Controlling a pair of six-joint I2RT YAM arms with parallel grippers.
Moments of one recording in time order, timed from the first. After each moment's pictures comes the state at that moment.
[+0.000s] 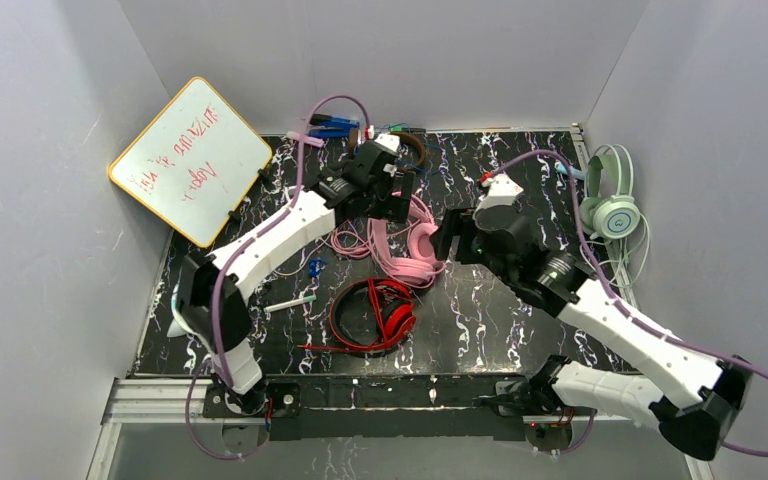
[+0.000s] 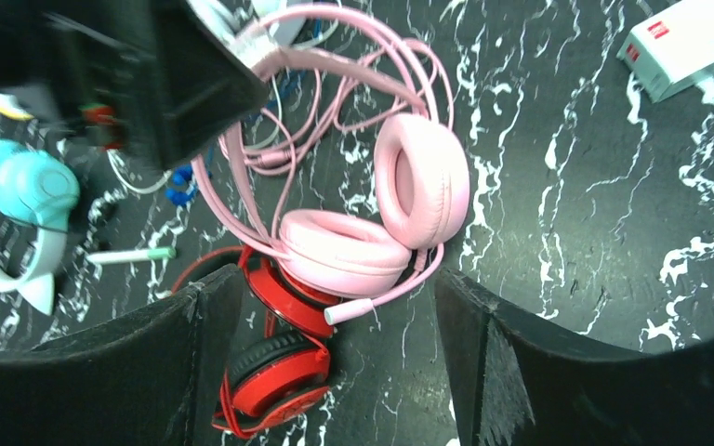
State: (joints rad) left arm -0.72 1.68 1.58 -0.70 -0.23 -0.35; right arm 0.84 1.02 0.99 -0.49 0.33 0.55
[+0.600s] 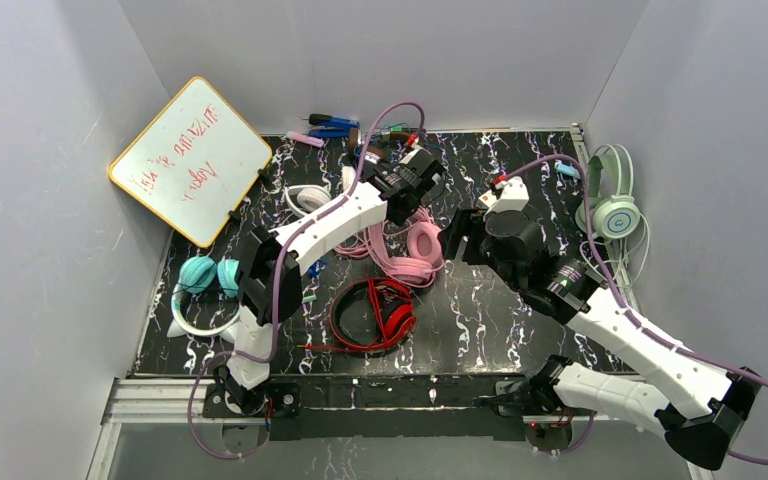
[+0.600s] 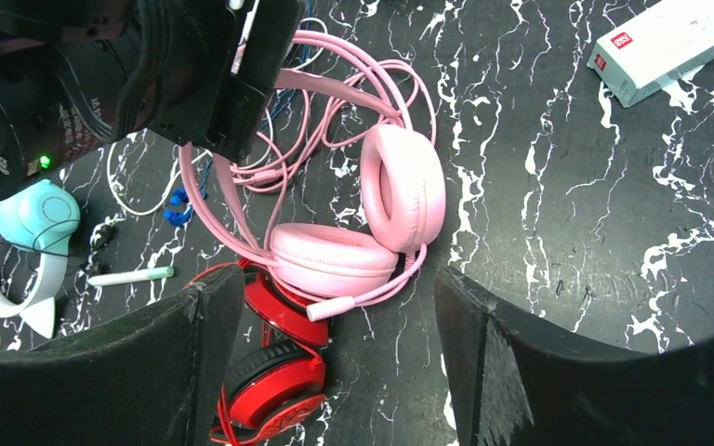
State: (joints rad) left arm -0.82 2.04 1.91 -0.95 -0.67 -0.14; right arm 0.84 0.93 0.96 -0.48 0.39 0.57
